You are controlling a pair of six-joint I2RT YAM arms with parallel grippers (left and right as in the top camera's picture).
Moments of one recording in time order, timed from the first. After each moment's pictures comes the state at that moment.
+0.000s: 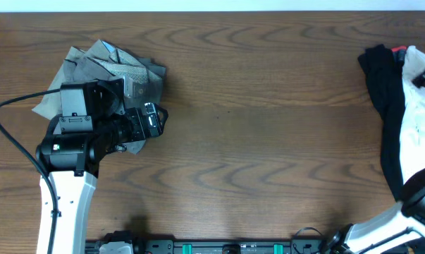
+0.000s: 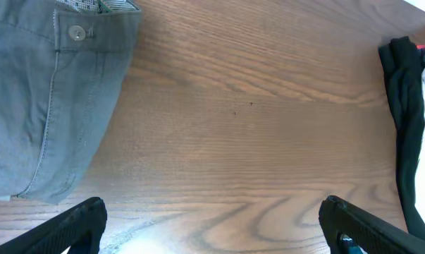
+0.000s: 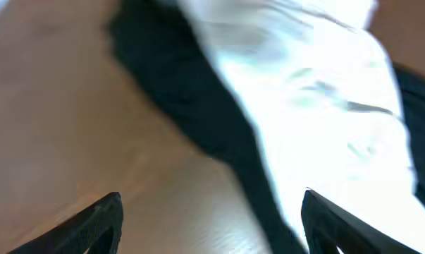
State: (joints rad) left arm 0.02 1.14 1.12 -0.93 0.44 -0.22; right arm -0.63 1.91 1.72 -0.99 -0.18 0.15
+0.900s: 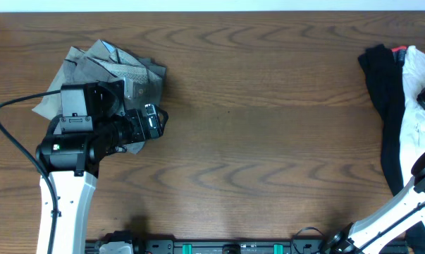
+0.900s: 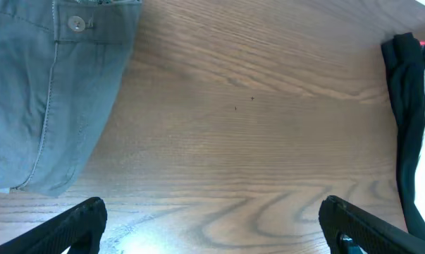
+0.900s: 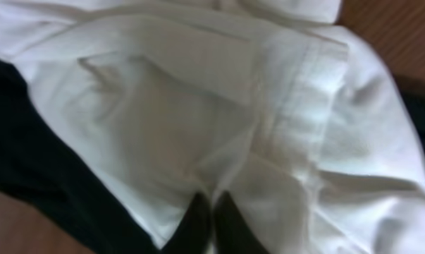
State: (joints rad) left arm 0.02 1.14 1.12 -0.95 0.44 -0.22; right arm -0.68 2.17 1.72 -0.77 -0.16 0.21
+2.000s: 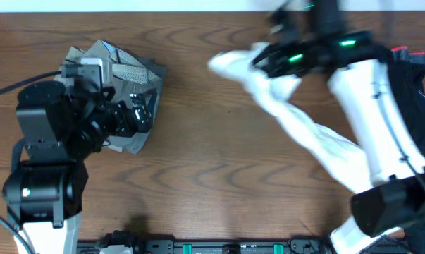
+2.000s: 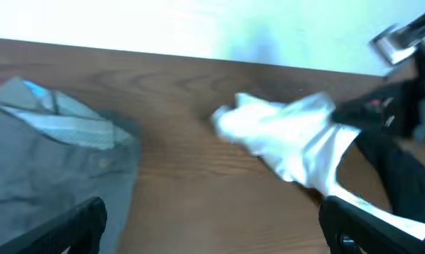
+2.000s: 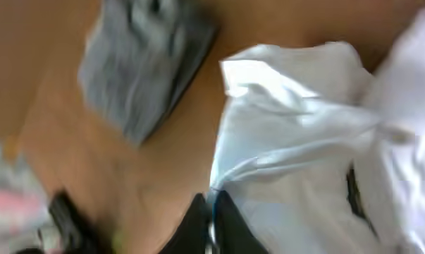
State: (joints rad) left arm 0.02 0.99 1.30 -0.88 0.40 -0.15; right arm 0.34 1.80 1.80 -1.02 -0.55 0.10
